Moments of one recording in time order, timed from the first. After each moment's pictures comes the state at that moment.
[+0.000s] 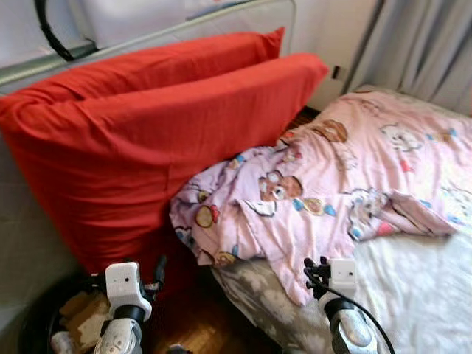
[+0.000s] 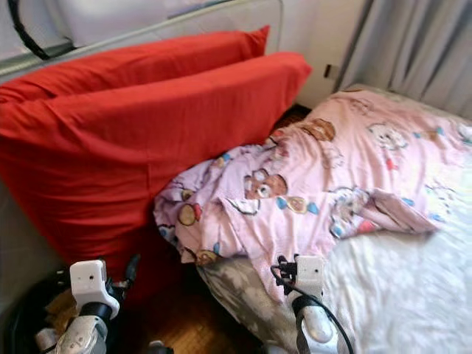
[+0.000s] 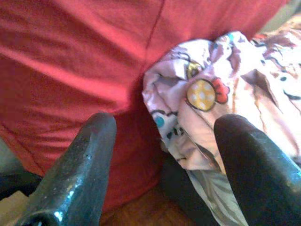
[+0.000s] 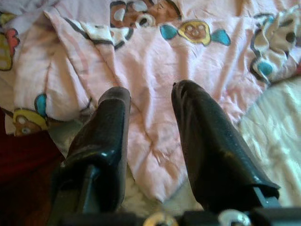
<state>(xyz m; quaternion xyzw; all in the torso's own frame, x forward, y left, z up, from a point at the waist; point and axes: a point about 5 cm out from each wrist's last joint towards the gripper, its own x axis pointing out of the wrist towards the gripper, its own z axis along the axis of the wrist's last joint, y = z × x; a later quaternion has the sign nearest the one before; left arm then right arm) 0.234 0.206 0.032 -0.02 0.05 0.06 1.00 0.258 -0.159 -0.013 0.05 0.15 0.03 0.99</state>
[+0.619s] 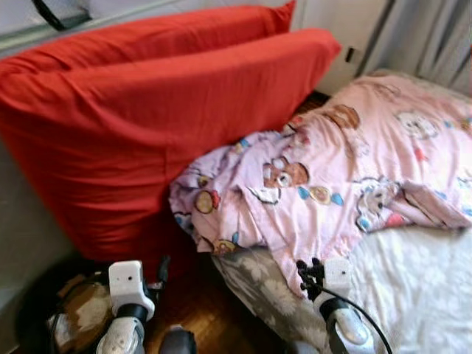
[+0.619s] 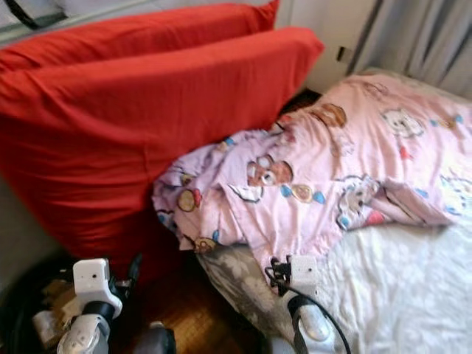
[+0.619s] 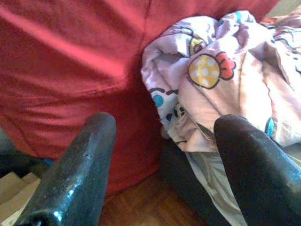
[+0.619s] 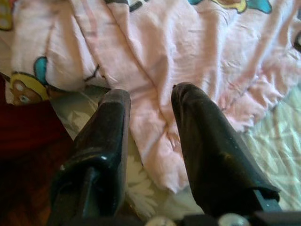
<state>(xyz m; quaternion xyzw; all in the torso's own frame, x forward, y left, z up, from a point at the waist) 0.235 0.201 0.035 -0.02 0.04 0.04 1.00 0.258 -0.153 -0.015 0.05 0.16 0.06 0.98</state>
